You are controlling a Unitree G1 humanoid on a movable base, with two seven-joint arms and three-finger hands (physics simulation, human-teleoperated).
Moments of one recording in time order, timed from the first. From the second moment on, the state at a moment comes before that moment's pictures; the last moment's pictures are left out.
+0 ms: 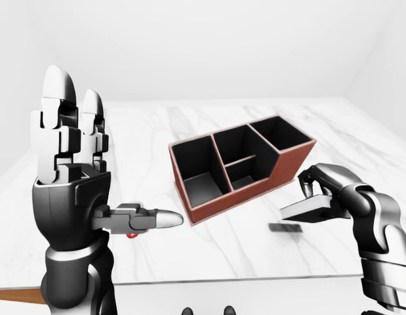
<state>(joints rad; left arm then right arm) 0.00 0.04 0.12 -0.91 0.00 0.09 -0.13 -0.23 -0.49 -0.31 0.01 -0.98 -0.09 0.70</state>
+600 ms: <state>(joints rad) 0.00 0.05 0.13 -0.92 -0.01 0.09 -0.13 -0.26 -0.50 -0.33 -0.18 -0.93 -0.09 0.70</state>
